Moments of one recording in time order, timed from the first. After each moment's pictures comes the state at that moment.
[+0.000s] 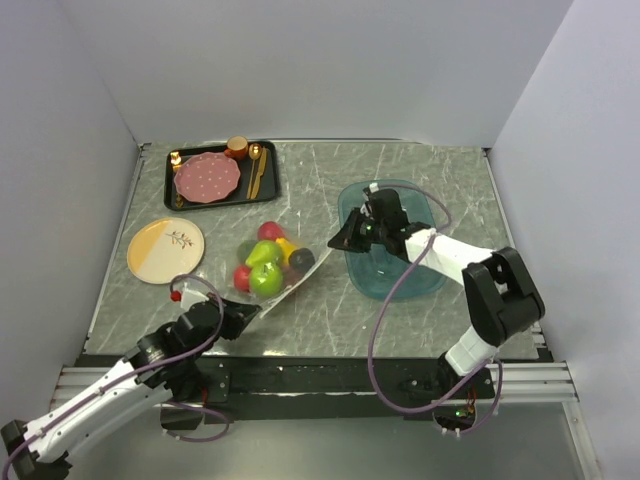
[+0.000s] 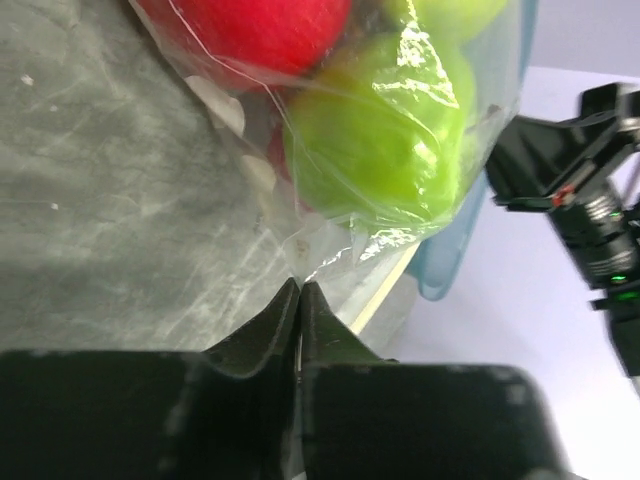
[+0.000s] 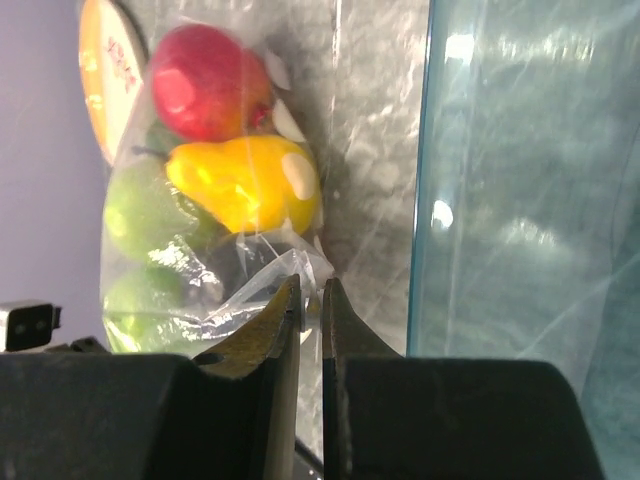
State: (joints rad) left arm -0.86 0.24 0.22 -0.52 -0.33 -1.63; right arm 0.46 1.61 0.94 -0.02 -0.37 0.79
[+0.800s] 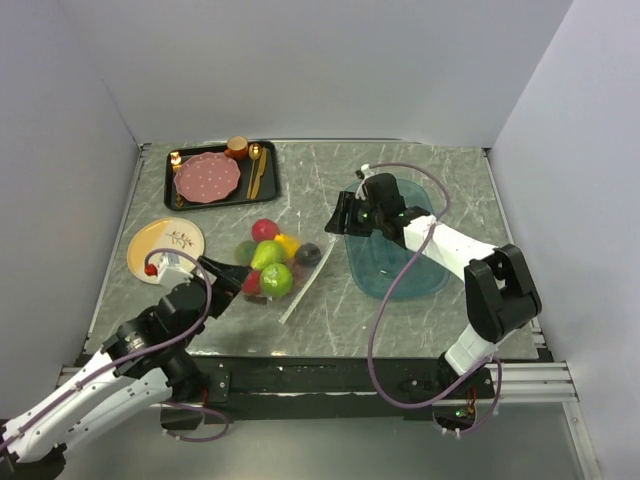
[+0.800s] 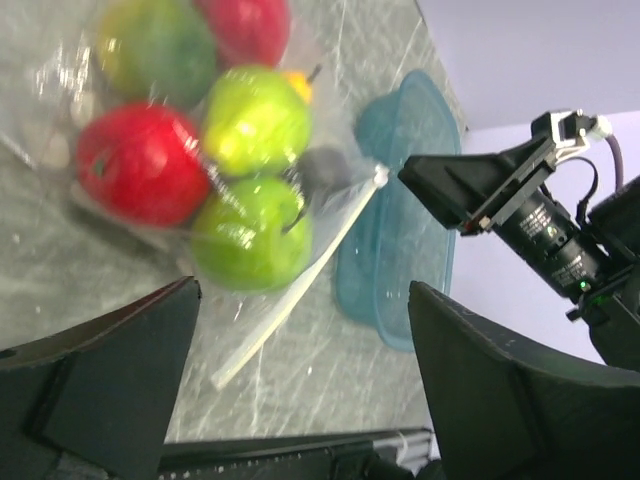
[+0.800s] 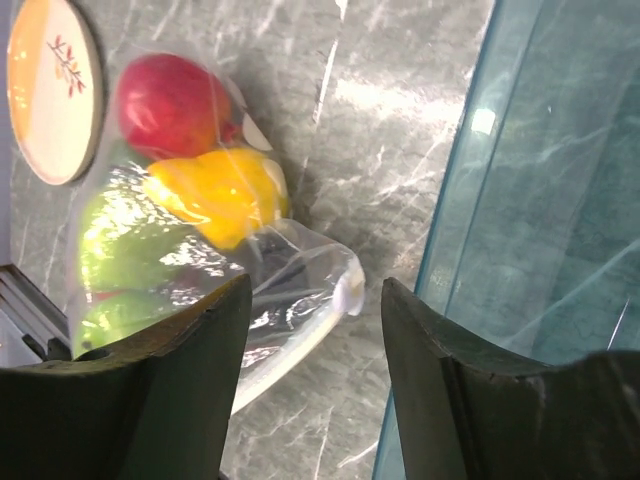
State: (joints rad) left arm -0.86 0.37 0.52 -0.61 -0.53 -1.37; right arm 0.46 1.64 1.09 -0.14 -0.28 0.53
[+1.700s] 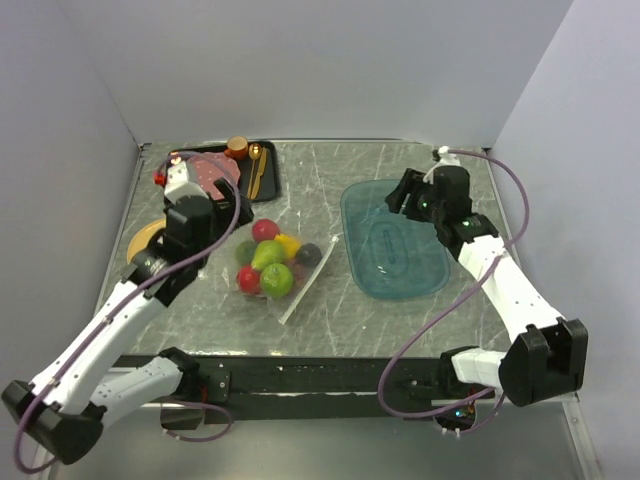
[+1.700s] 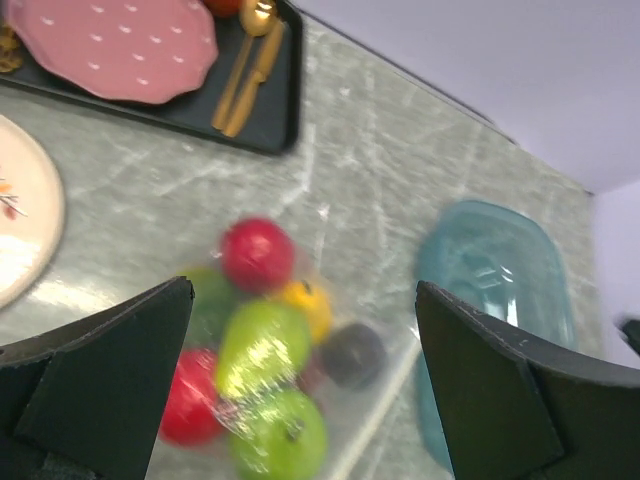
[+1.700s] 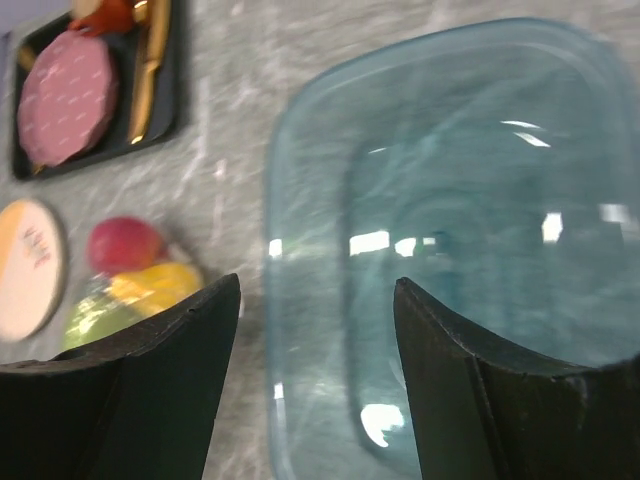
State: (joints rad) left arm -0.56 0.94 1.02 -0.44 -0.49 -0.73; right arm 0.23 1.24 1.03 -0.28 -0.06 0.46
